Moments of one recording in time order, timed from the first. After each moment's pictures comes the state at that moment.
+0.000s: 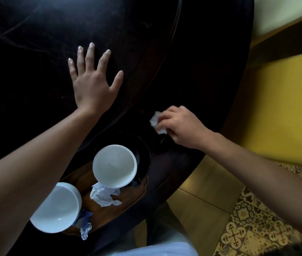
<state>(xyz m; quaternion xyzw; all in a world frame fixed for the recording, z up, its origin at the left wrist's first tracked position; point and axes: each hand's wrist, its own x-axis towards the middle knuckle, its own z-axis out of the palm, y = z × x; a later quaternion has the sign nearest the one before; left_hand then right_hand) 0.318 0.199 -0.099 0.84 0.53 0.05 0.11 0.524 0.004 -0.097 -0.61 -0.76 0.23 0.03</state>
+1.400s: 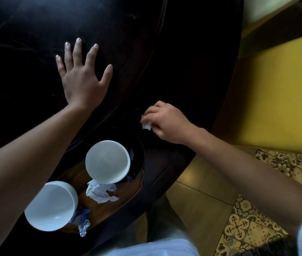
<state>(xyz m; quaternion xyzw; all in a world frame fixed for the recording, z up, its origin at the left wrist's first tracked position) 0.321 0.197 -0.099 0.83 0.54 0.05 0.11 0.500 0.003 -0.098 -0.63 -0.71 0.28 0.10</state>
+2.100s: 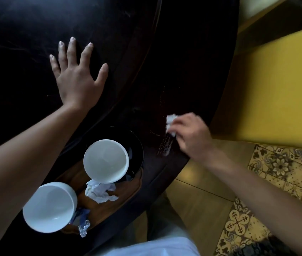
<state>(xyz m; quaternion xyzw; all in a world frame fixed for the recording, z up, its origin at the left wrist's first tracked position) 0.319 0.197 -0.100 0.84 0.53 0.05 0.11 0.516 -0.081 -0.107 -0.73 -0.64 0.16 0.16</state>
